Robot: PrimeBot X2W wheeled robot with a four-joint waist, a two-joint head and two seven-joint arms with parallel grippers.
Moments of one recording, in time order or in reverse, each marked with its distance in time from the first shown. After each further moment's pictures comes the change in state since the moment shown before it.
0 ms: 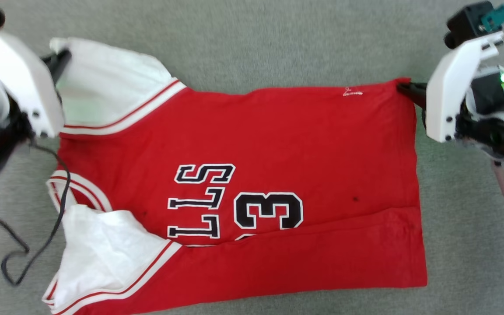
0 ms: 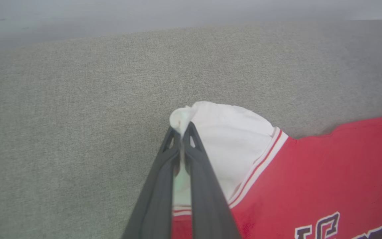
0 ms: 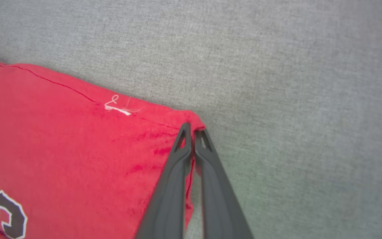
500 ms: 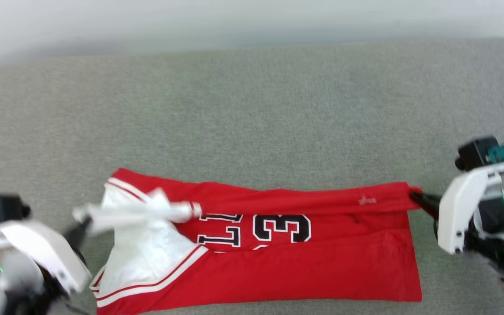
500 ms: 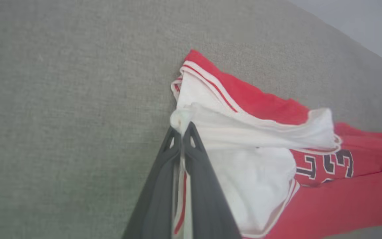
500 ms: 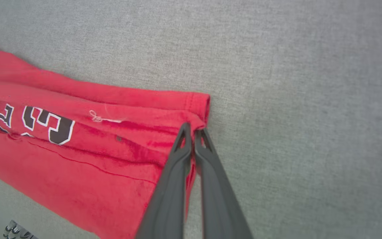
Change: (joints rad) left arm 0.668 -0.053 0.174 -0.087 -0.144 0.040 -0.302; right arm 0.477 -0.052 -0.113 -0.216 -0.008 0.000 -0.093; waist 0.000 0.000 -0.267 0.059
